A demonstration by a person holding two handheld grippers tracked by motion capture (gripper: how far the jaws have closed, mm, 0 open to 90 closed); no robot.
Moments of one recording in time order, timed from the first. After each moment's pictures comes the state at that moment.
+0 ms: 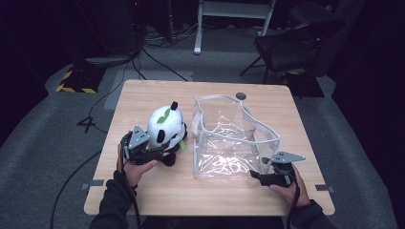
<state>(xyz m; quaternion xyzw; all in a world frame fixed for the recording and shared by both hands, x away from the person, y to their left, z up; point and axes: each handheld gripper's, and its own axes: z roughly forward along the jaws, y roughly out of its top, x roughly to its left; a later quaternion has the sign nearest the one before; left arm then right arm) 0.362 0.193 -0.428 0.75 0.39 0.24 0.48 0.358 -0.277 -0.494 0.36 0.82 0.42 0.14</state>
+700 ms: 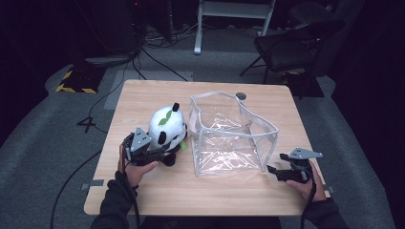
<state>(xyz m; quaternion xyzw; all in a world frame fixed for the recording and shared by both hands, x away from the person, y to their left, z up) 0.360 0.192 -0.435 0.76 0.37 0.25 0.48 0.371 -0.337 -0.492 0.39 0.82 0.38 0.18</state>
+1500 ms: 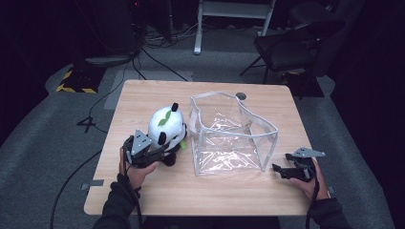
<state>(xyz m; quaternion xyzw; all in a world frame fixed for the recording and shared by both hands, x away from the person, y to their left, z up) 0.353 0.185 -0.435 0.74 0.38 0.28 0.48 0.379 -0.356 -0.505 0.42 0.81 0.36 0.19</state>
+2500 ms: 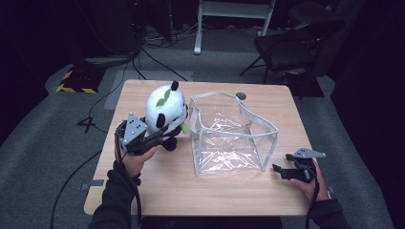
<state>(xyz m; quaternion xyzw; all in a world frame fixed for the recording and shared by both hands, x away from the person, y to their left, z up) 0.356 0.186 -0.361 0.70 0.35 0.32 0.53 0.377 -0.356 -0.505 0.42 0.81 0.36 0.19</state>
